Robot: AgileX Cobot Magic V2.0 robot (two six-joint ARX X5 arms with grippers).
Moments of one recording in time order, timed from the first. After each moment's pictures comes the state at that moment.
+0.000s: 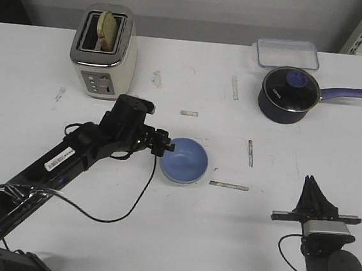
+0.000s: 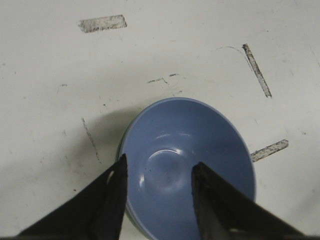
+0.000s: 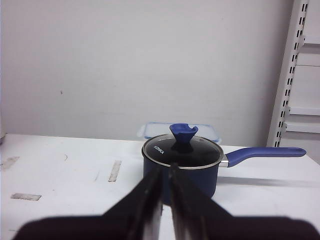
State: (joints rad) left arm -0.58 1.51 1.40 -0.52 0.16 -0.29; right arm 0.04 0.22 0.38 -0.06 0.00 -0.03
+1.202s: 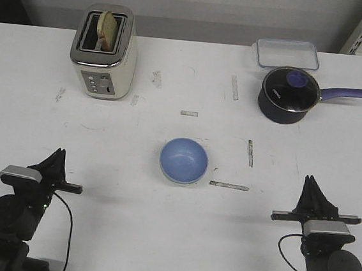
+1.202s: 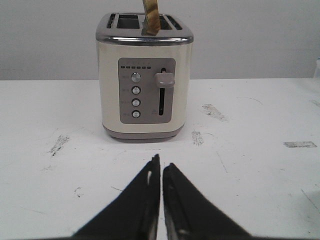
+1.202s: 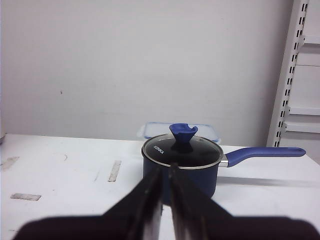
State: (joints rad) left arm -0.12 0.40 0.39 0.07 -0.01 -0.04; right arm 0.04 0.22 0.38 -0.06 0.00 -0.03
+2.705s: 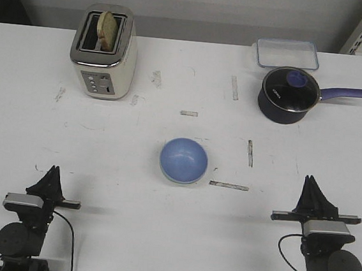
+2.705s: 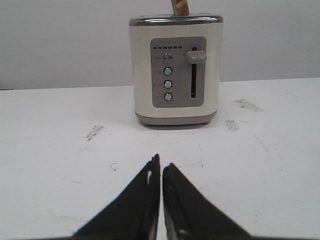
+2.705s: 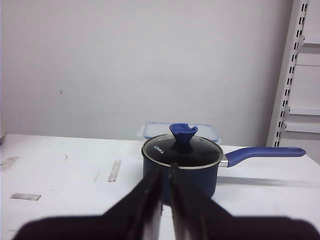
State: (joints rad) left arm -0.04 0.01 0.03 0.15 -0.03 0.04; right arm 0.04 0.22 0.38 -0.06 0.00 -0.03
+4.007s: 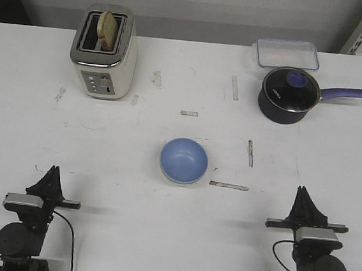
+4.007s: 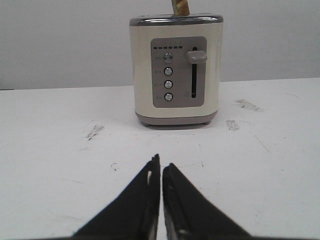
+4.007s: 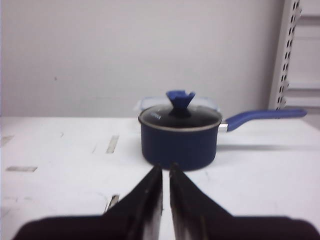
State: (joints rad) left arm -0.04 0.01 0.03 0.15 -0.03 0.04; right arm -0.01 0.03 0.15 -0.06 -0.03 0.03
